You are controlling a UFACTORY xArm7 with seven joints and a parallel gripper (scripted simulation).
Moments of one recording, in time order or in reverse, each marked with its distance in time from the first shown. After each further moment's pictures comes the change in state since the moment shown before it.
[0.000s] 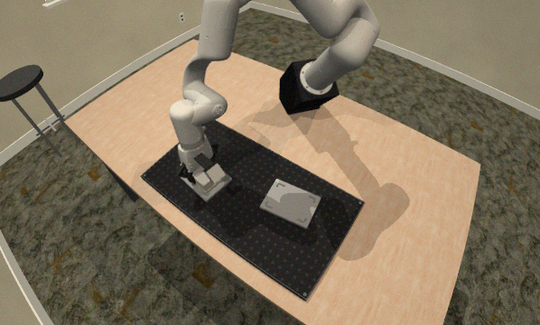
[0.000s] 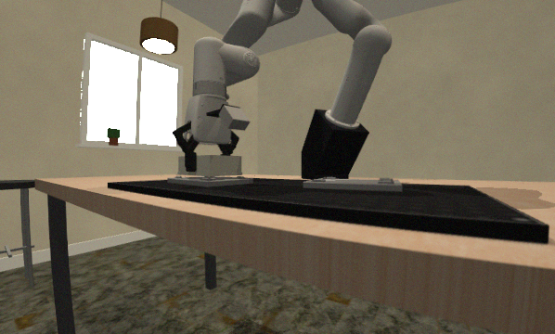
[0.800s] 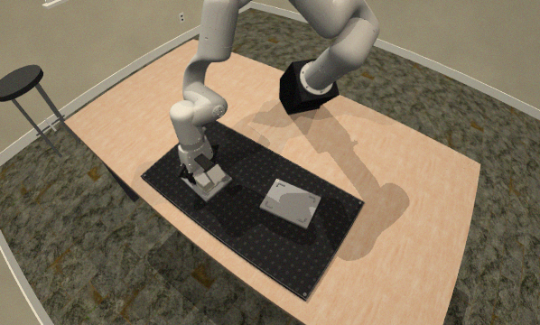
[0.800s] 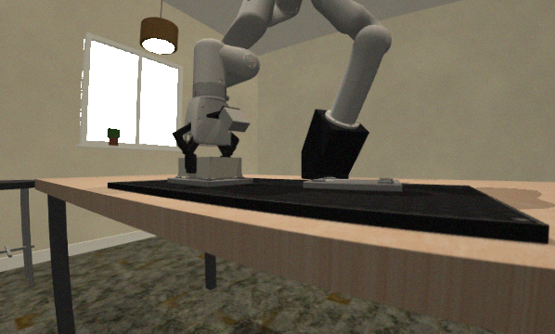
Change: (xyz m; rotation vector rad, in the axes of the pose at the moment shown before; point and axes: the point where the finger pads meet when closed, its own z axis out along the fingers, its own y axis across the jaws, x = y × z) arm 0.000 0.000 0.003 0.000 0.000 0.000
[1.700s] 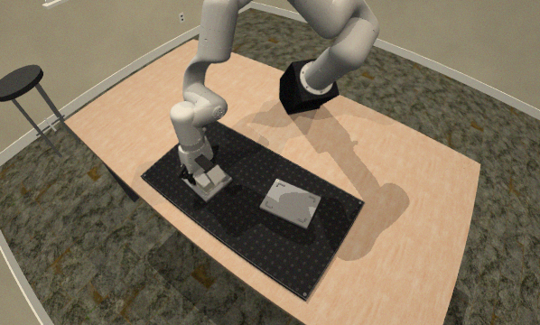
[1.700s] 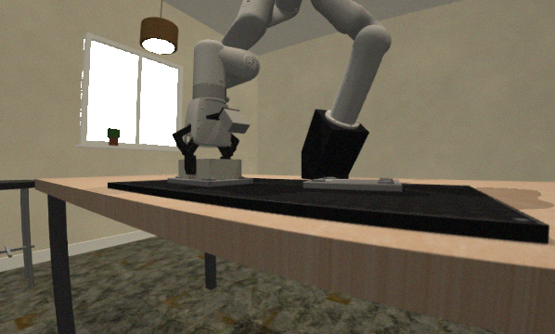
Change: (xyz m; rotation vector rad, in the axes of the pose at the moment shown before) arm 0.000 0.000 0.003 0.000 0.000 0.000
